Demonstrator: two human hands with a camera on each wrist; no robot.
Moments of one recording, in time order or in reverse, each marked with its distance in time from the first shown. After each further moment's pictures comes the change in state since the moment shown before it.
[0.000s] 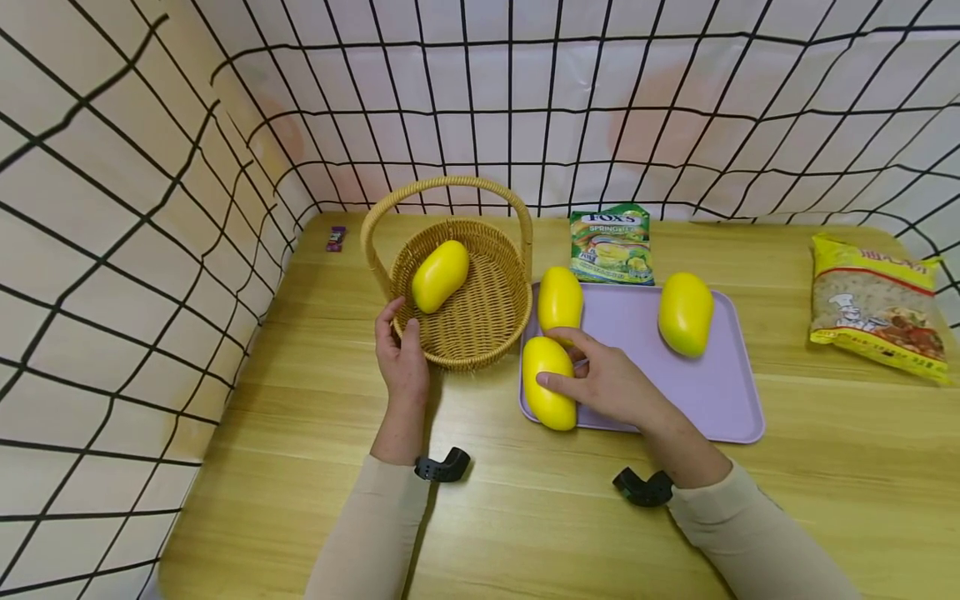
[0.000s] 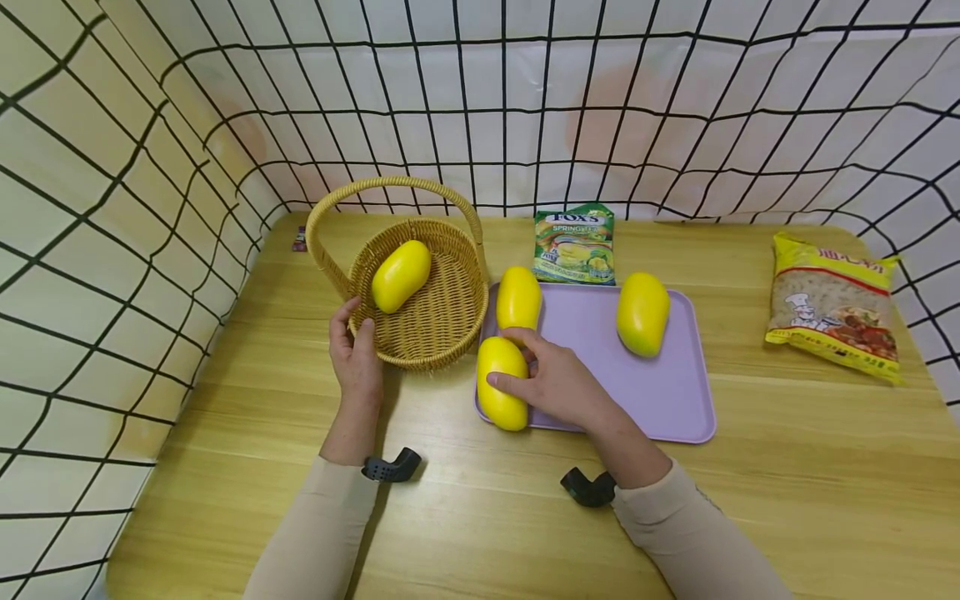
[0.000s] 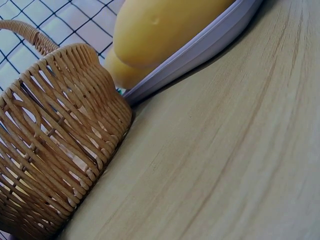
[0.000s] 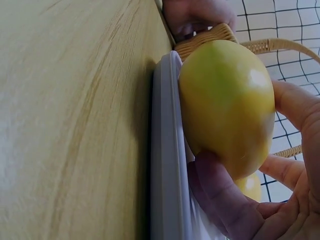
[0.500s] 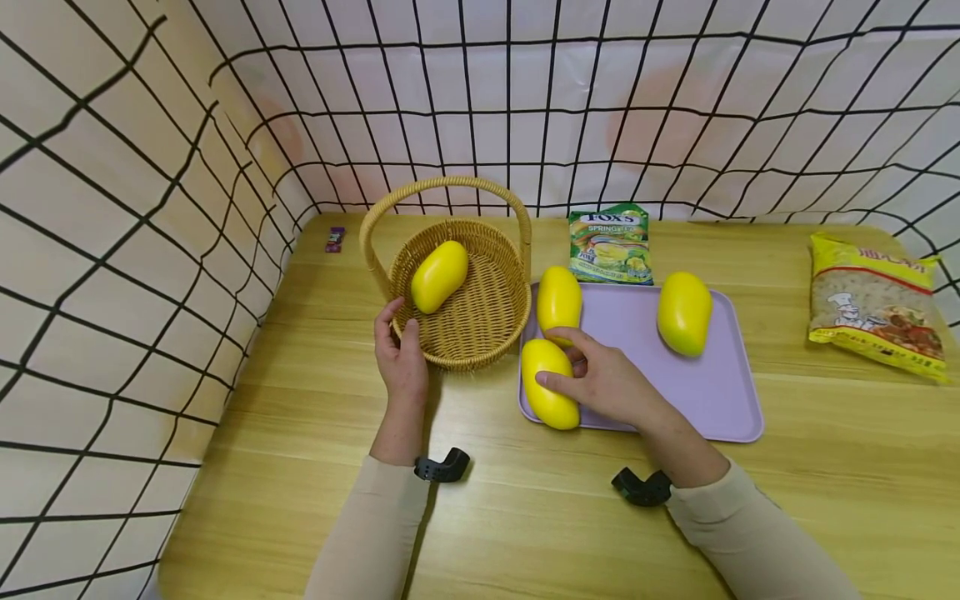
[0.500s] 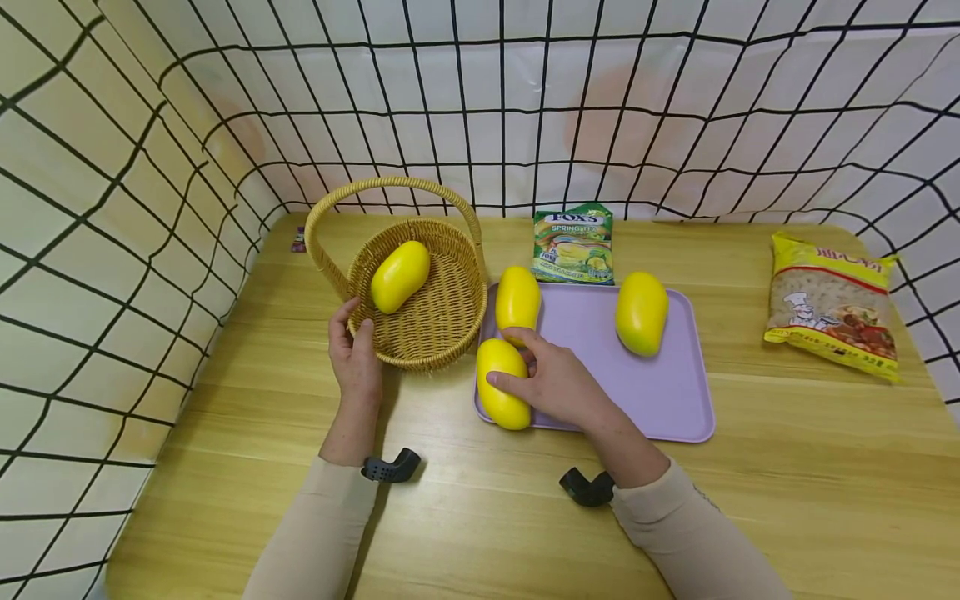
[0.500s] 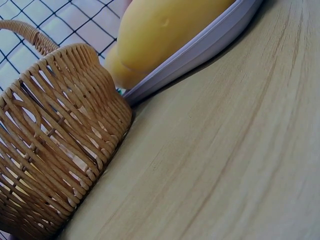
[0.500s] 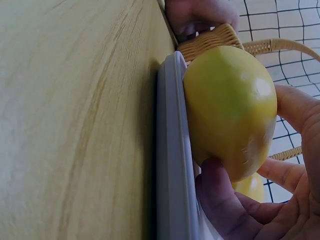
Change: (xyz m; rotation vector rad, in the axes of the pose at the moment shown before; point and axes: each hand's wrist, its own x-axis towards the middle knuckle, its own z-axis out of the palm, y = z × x) left_hand 0.000 -0.001 0.000 -0.008 0.004 0.005; right_hand 0.001 0.000 0.002 -0.035 0.028 -0.003
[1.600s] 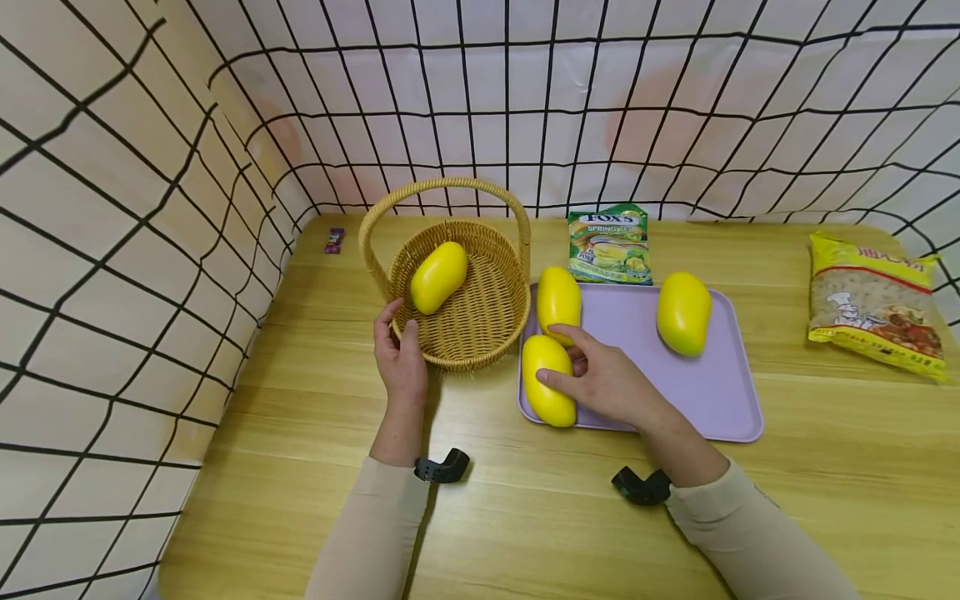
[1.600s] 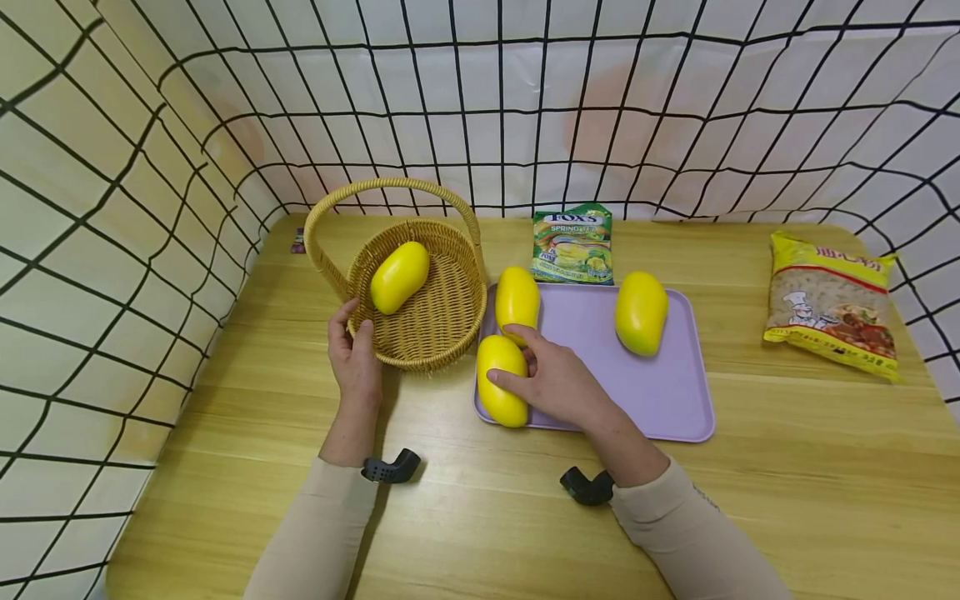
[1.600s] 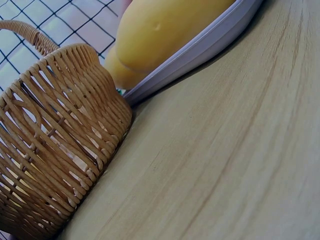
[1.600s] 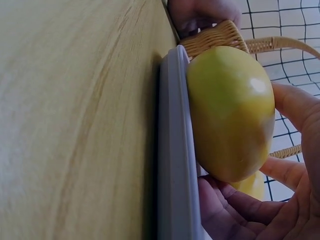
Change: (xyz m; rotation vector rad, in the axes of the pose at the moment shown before) left_hand -0.001 0.002 0.000 -0.001 -0.006 -0.011; right_hand 0.000 0.001 0.000 0.002 0.014 0.002
